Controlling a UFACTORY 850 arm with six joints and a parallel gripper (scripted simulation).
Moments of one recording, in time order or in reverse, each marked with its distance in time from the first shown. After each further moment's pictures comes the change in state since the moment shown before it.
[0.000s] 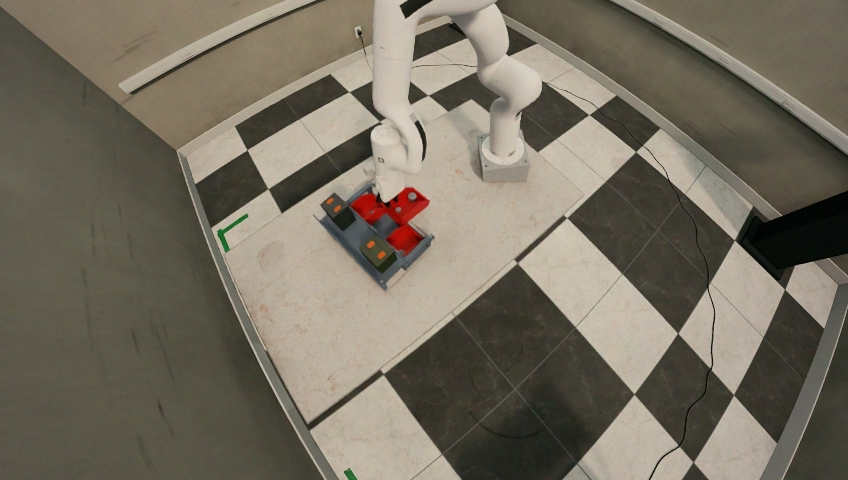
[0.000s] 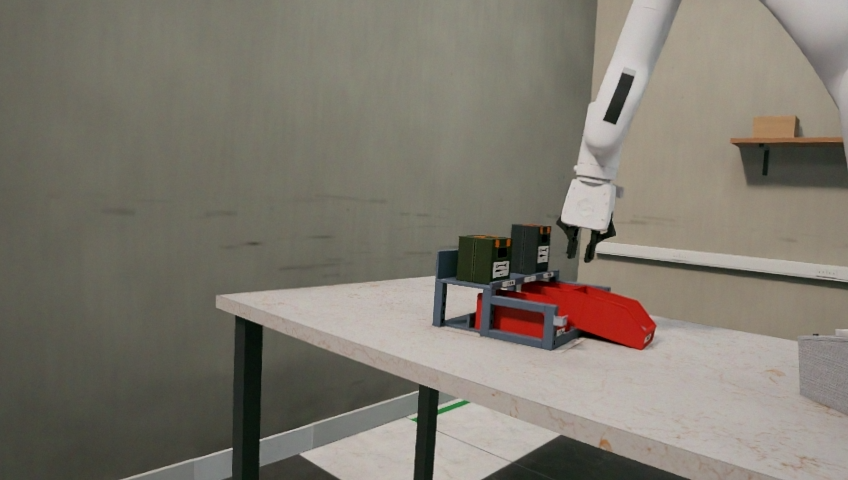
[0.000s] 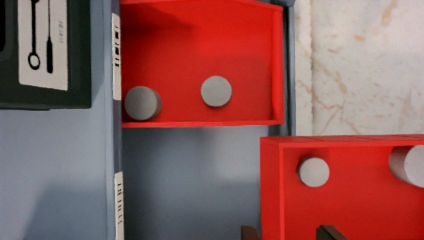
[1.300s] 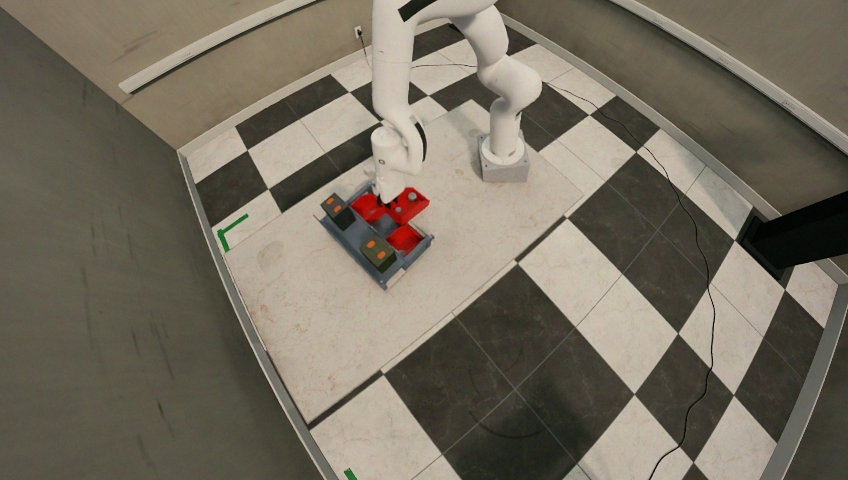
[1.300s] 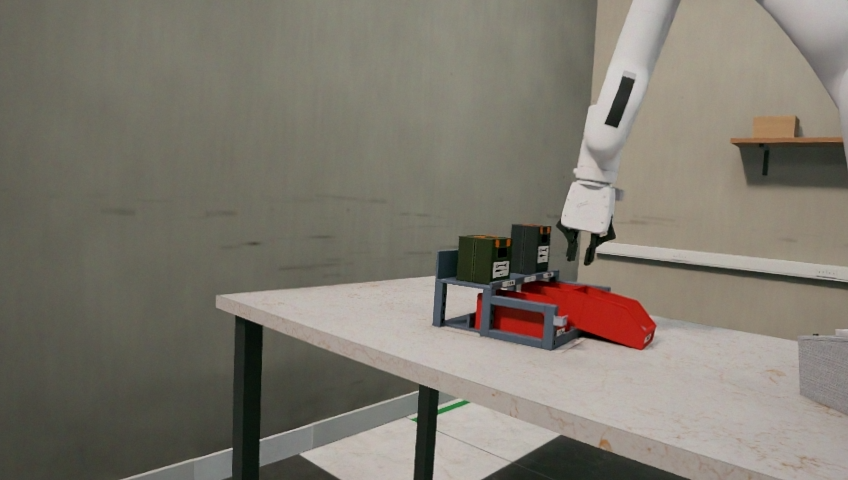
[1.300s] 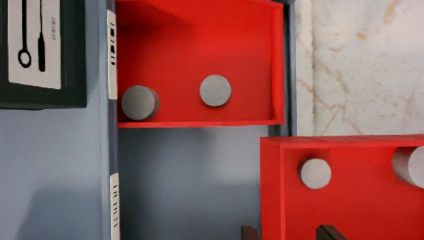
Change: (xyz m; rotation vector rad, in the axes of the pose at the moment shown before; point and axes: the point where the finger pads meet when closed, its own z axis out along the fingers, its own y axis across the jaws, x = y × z) arm 0.000 0.001 0.006 0.000 0.000 0.000
